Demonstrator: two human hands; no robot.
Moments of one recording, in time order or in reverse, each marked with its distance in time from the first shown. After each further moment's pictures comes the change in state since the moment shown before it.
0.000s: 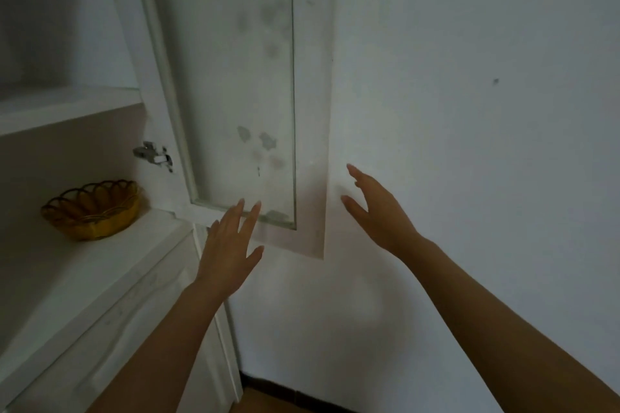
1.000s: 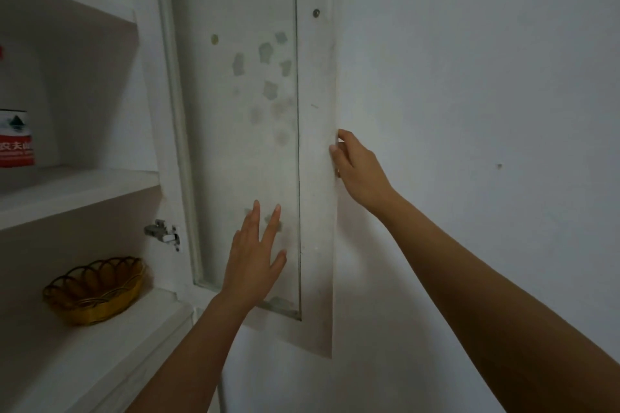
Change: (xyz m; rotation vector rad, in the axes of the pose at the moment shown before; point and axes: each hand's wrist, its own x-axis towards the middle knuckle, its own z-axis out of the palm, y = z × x) left_hand 0.105 0.025 -0.031 -0.069 0.280 0.064; right_hand 0.143 -0.069 -0.067 0.234 0.249 -0.168
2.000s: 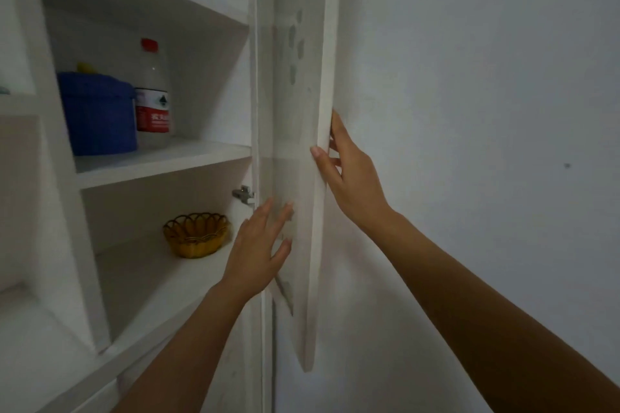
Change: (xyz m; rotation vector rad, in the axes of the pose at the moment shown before) left_hand -0.101 -0.030 -0.104 0.042 0.044 -0.060; right_hand -0.076 -0.125 0.059 0.186 -0.100 -0.273
